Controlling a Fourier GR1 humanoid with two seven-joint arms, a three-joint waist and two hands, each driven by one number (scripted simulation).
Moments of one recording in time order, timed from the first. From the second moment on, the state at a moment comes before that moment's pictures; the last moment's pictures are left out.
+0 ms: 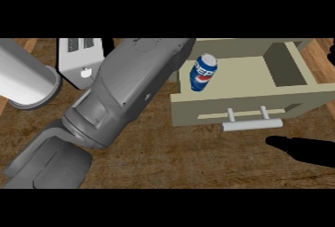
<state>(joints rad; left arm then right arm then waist) -1.61 0.00 -0.29 -0.32 0.60 0.65 0.00 -0.19 -0.31 -0.10 -2.09 0.36 0.12 0.21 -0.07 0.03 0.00</state>
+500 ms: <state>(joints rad) -1.65 0.00 -0.30 -0.28 0.59 0.64 -0.01 -0.32 -0.31 0.07 -1.76 0.68 0.01 0.09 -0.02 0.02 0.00</state>
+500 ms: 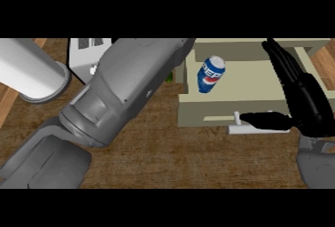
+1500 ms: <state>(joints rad) -1.56 0.12 -0.28 -0.39 0.55 0.58 0.08 -0.73 -0.18 0.06 -0.88 1.02 -0.44 -0.04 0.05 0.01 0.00</state>
